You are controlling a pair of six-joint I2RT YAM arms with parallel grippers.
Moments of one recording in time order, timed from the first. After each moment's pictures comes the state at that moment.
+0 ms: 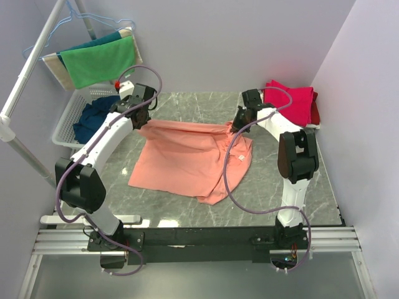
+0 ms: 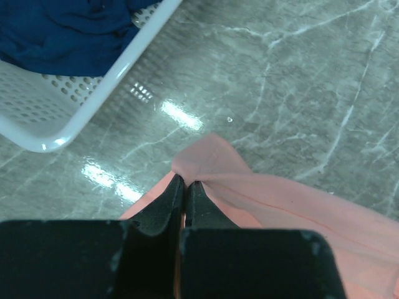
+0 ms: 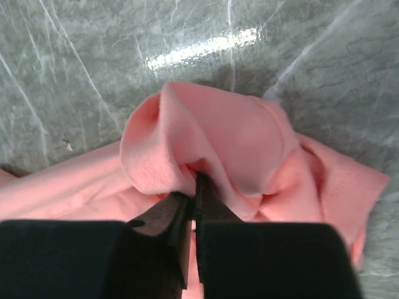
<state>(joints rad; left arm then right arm) -0.35 1.64 1.54 -0.81 -0.59 -0.73 0.23 2.02 1.57 -0.55 -0.13 0.61</state>
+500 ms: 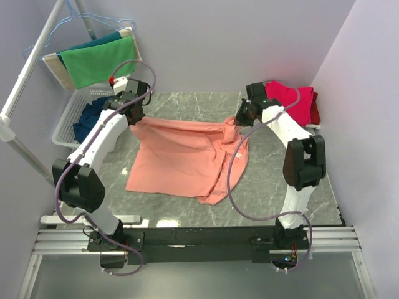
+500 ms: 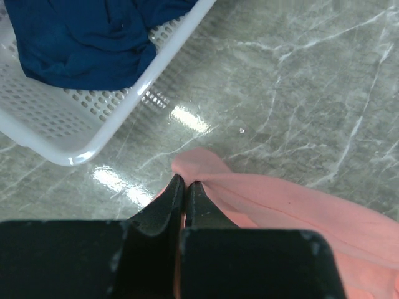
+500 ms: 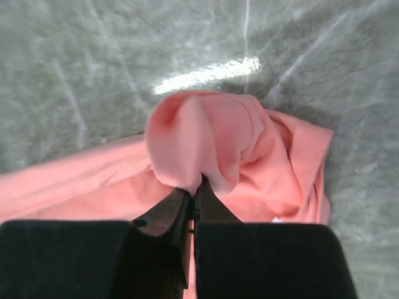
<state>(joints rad) -0.29 1.64 1.57 -0.83 -0.58 -0.67 0.23 1.92 1.57 -0.58 -0.08 0.61</state>
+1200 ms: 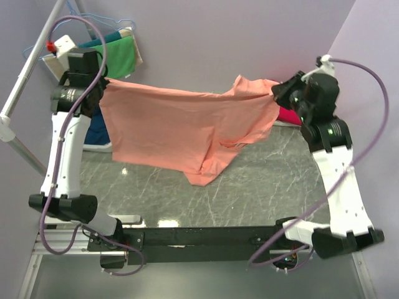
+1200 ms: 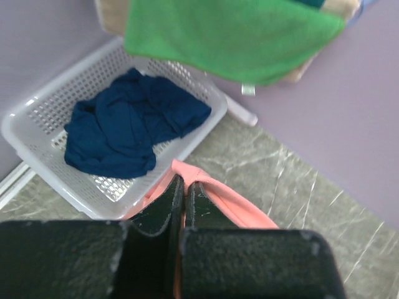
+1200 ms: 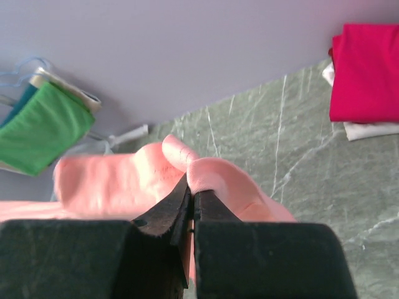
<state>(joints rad) -0.13 1.53 2.00 -0.91 -0.55 -0.57 0.17 1.23 1.62 -0.62 0.06 0.59</state>
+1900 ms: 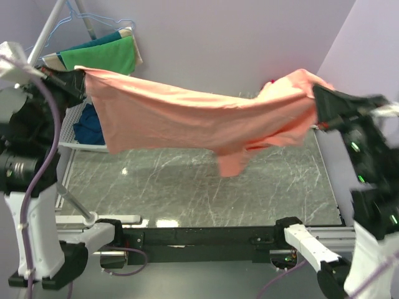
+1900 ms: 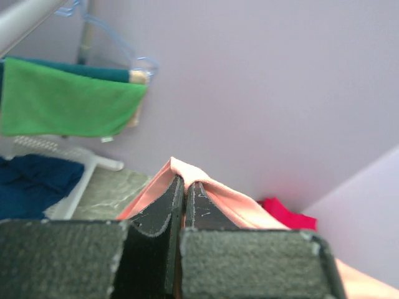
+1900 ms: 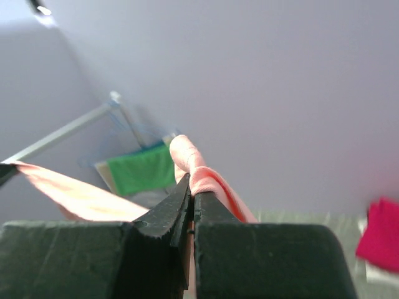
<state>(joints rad) -0.08 1.09 1.92 -0.70 -0.09 -0.51 0.17 0.87 1.77 -0.55 -0.11 0.41</state>
